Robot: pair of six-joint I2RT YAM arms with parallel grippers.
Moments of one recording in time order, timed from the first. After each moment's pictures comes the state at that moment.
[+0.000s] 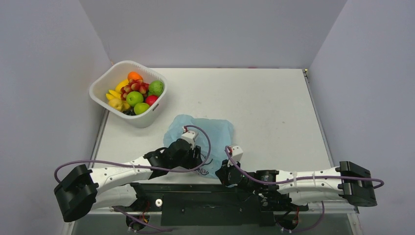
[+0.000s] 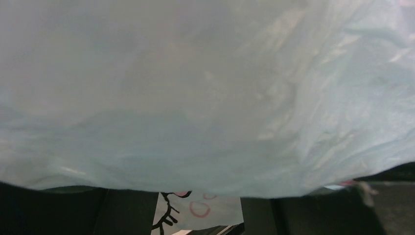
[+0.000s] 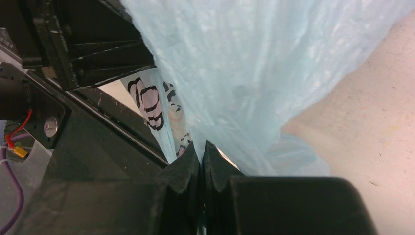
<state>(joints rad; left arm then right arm) -0.97 1.14 0.50 -0.09 -0.12 -0.57 1.41 1.02 0.41 -0.05 0.51 0.86</state>
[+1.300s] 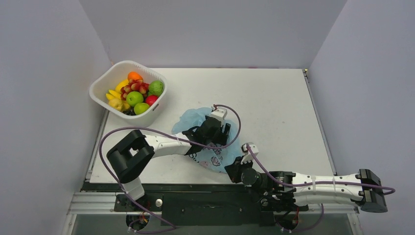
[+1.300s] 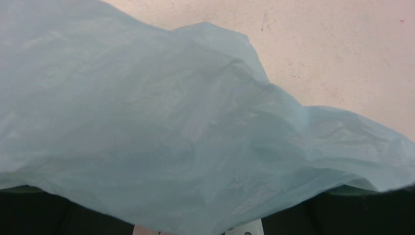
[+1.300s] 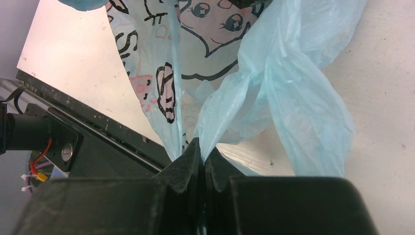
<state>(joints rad) -0.95 1.72 0.95 0.17 -0.27 -0.42 1.41 0.77 0.36 -0.20 0.63 0.93</state>
